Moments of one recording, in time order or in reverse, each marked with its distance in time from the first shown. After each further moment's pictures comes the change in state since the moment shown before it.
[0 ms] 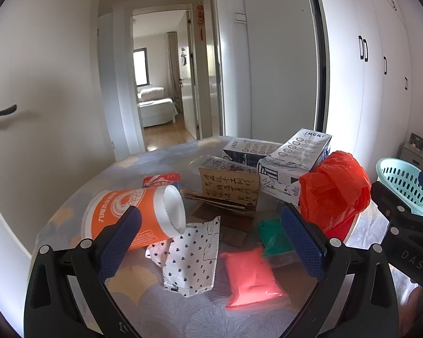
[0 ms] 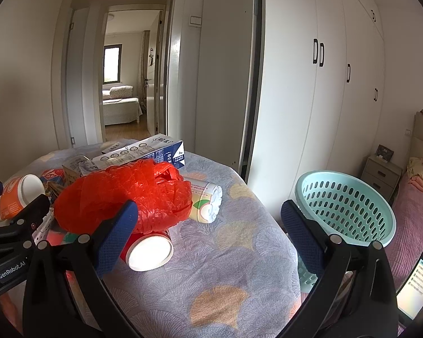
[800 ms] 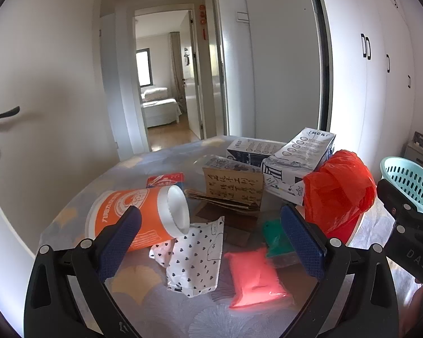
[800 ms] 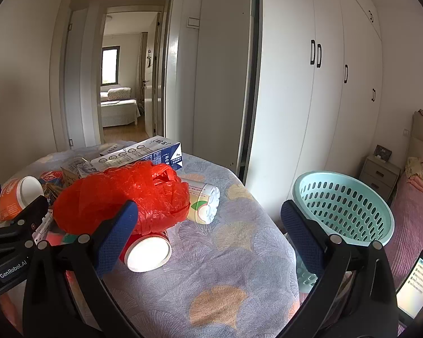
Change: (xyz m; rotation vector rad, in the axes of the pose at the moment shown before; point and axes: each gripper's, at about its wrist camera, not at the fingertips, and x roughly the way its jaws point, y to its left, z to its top) left arm 0.001 -0.002 0.000 0.008 -0.002 0.023; right arm -0.001 -0.001 0.000 0.005 -0.008 -0.007
